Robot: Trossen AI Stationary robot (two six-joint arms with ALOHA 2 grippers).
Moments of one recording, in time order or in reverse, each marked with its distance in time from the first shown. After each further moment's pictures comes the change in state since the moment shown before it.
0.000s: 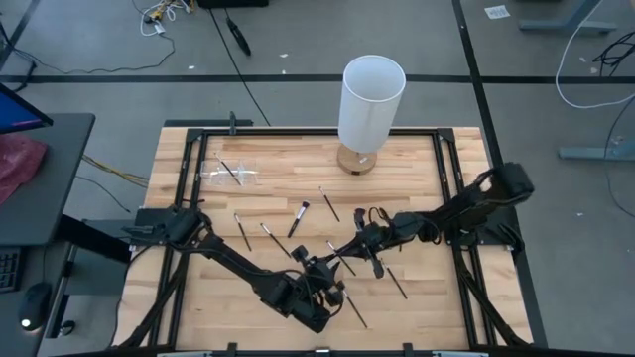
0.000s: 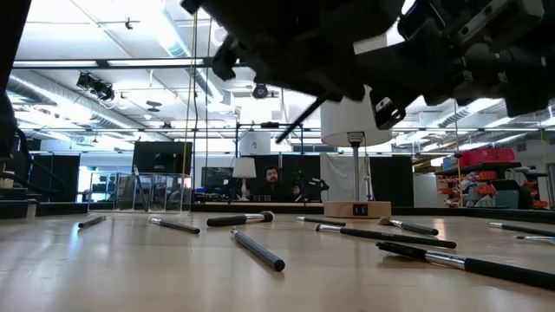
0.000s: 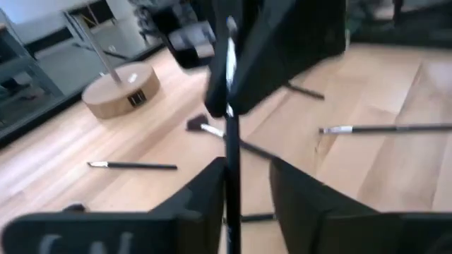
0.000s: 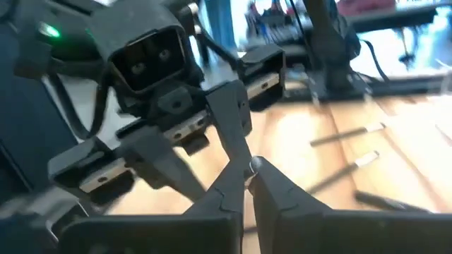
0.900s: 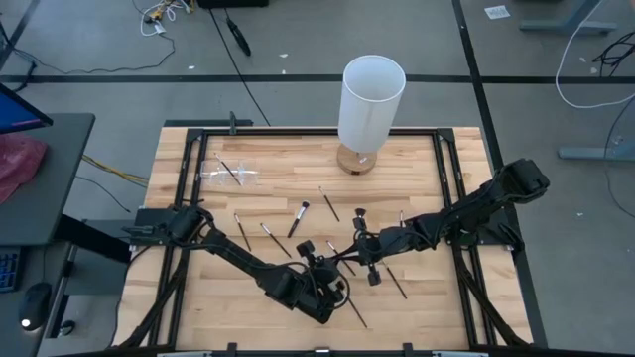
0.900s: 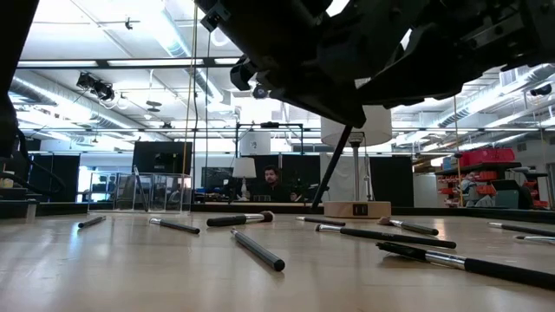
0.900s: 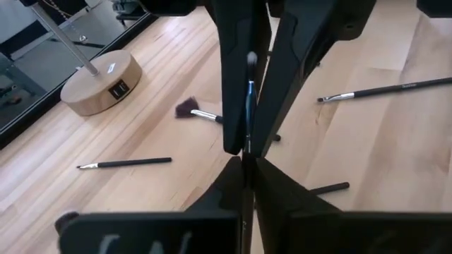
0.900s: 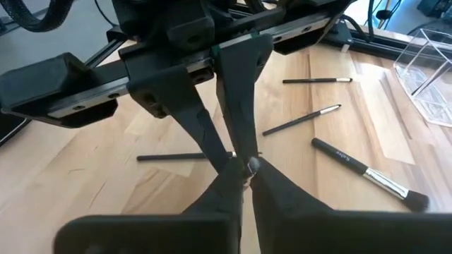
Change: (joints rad) left arm 0.033 0.000 -0.001 0.002 0.121 0.135; right arm 0.096 -0.120 0.198 -0.680 0.212 -0.236
